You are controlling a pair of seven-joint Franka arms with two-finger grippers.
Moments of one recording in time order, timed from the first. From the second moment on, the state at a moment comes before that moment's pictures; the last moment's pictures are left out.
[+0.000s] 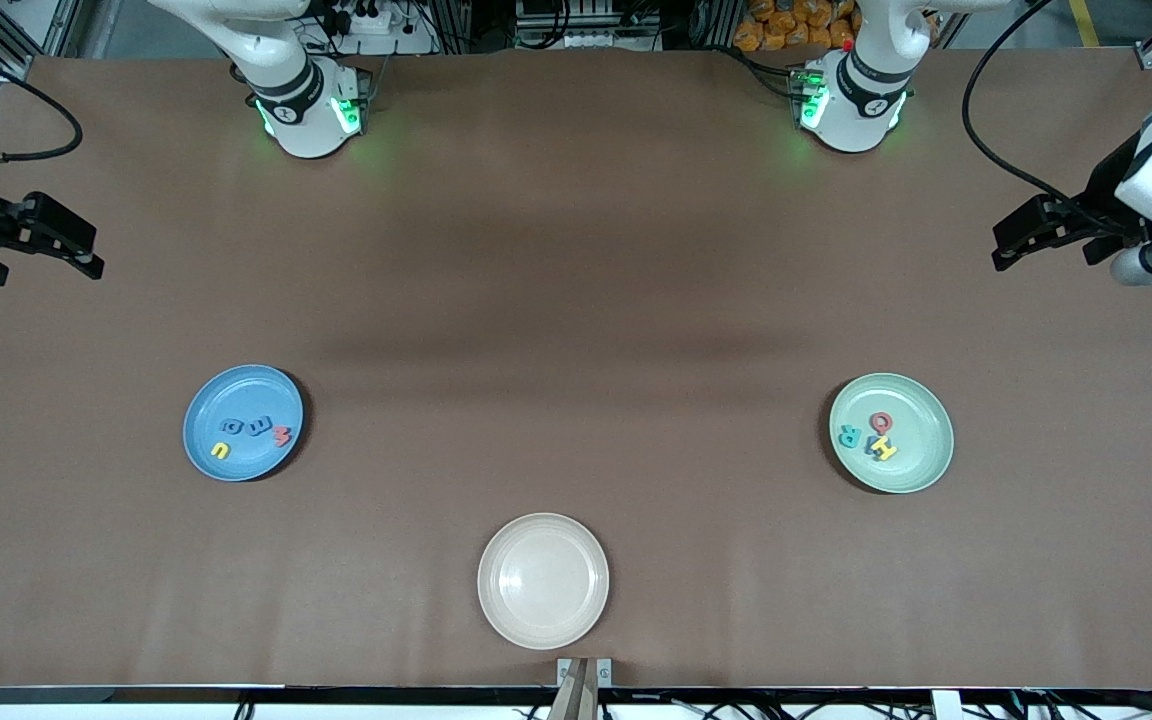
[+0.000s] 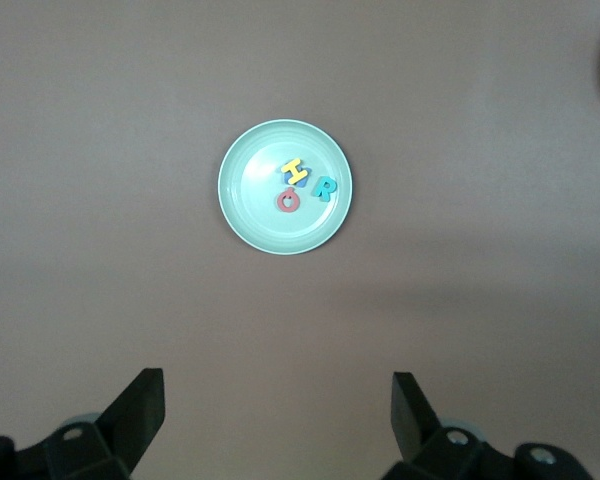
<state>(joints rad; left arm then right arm) -0.16 -0.01 0.04 -1.55 0.00 1.55 -0.18 -0.10 0.02 0.13 -1.47 0.00 1.56 -0.03</state>
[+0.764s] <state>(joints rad) -0.15 -0.02 0.05 -1.55 0.00 1.55 -0.18 -0.10 0.02 0.14 -1.47 0.00 1.54 -0.03</state>
